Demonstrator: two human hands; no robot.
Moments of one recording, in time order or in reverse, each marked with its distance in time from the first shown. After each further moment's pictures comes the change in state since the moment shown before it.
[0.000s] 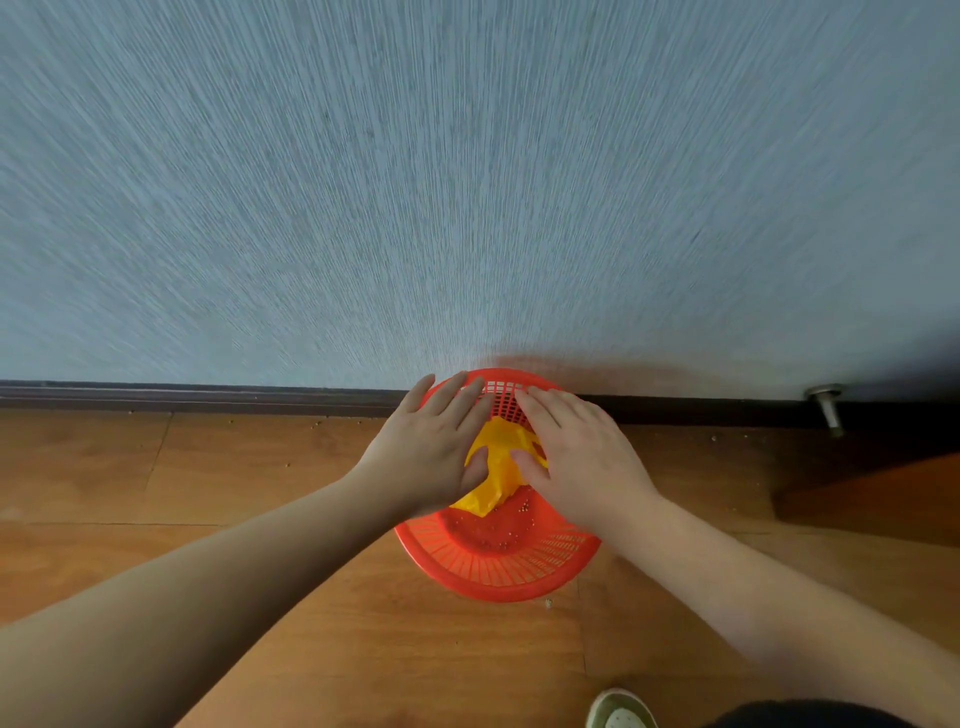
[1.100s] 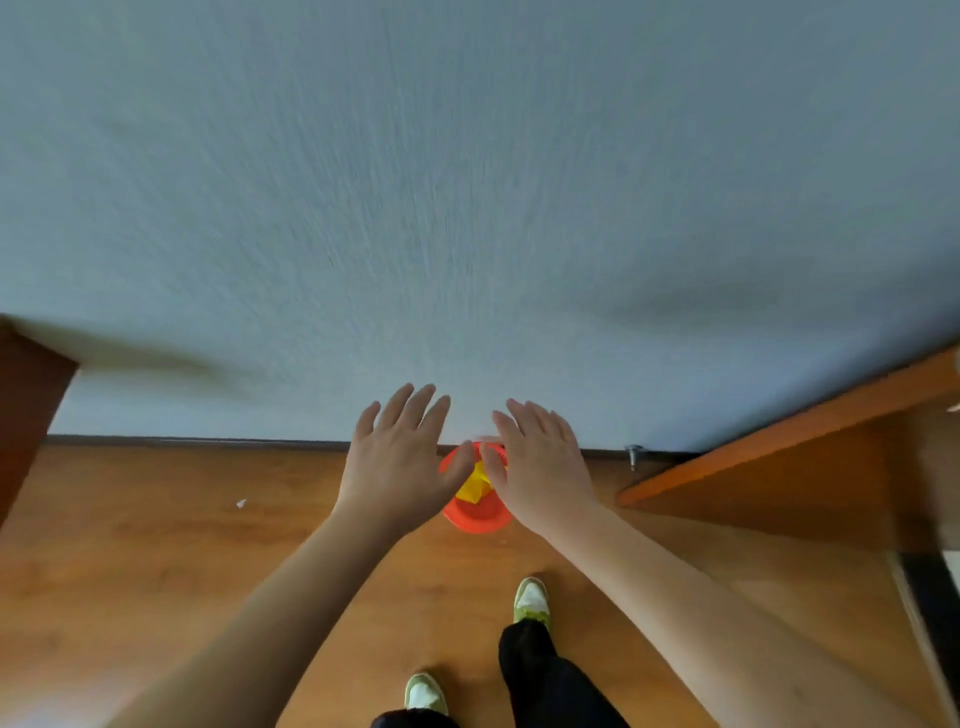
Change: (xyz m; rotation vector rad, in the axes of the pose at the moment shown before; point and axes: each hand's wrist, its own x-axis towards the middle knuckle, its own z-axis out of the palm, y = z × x) left_hand -0.147 0.069 -0.675 -0.231 -0.087 -0.462; right_hand -0.085 -0.128 -0.631 0.127 -0.181 0.132
